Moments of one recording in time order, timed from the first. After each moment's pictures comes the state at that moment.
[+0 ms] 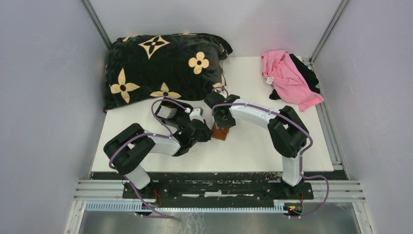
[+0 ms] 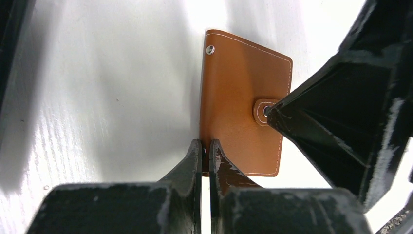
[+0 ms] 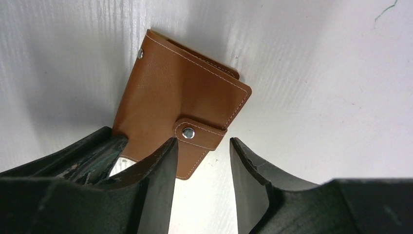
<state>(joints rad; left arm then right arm) -0.83 1.64 0.55 0.50 -0.21 -0.74 0.79 1.95 1.44 -0.78 0.29 0.56</state>
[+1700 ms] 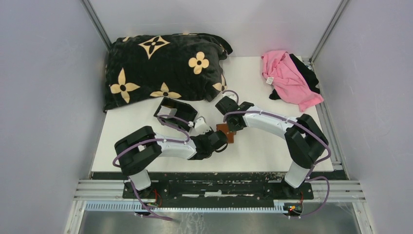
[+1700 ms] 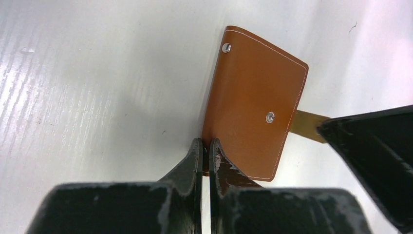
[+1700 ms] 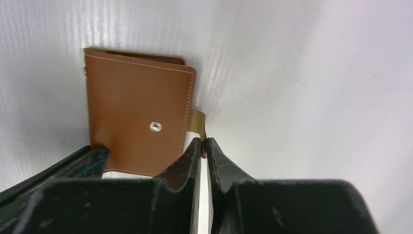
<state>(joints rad) -1.10 1.71 0.80 -0.03 -0.62 -1.42 0.78 1.75 1.18 -0.67 0.36 0.49</state>
